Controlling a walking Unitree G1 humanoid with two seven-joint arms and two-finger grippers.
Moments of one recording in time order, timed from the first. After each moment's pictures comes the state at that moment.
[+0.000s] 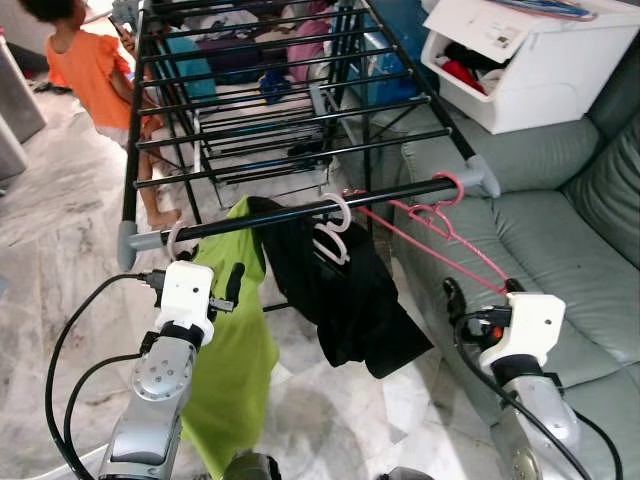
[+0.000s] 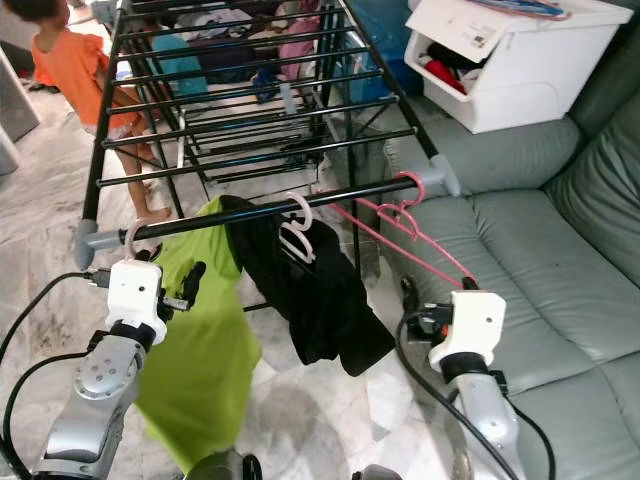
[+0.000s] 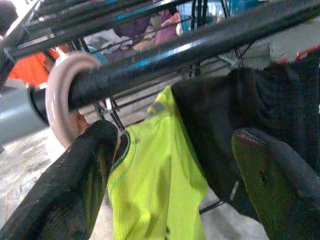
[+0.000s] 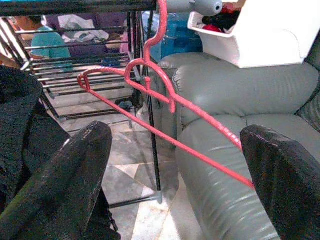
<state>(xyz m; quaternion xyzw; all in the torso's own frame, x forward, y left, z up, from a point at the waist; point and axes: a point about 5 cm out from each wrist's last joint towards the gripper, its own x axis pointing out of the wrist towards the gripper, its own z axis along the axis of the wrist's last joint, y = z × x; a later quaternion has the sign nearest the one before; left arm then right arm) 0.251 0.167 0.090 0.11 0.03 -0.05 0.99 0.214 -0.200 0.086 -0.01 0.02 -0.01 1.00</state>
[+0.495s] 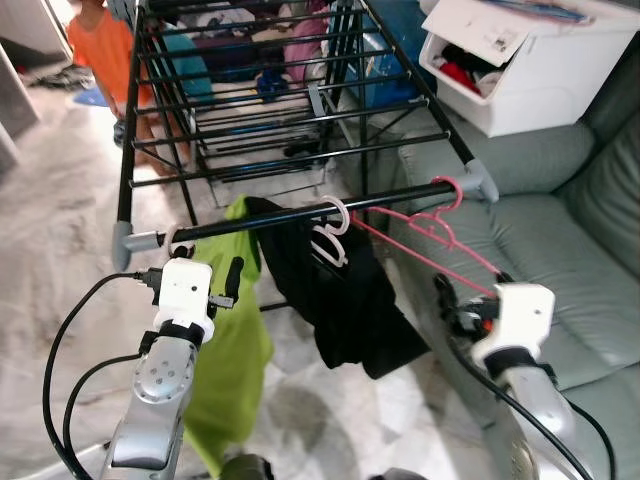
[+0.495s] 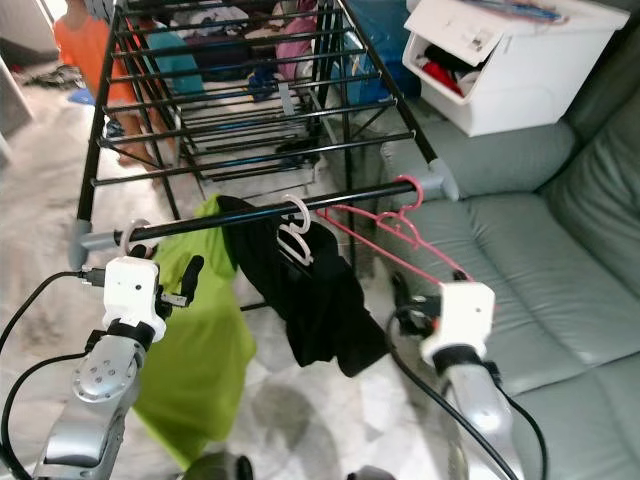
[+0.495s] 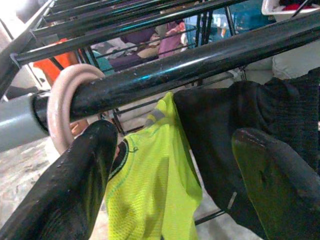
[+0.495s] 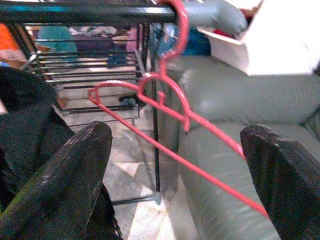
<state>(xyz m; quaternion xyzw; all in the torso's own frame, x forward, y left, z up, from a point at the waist) 0.248 0.163 0.096 0.10 0.01 -0.03 0.99 0.225 -0.188 0.096 -0.03 0.02 0.02 1.00</state>
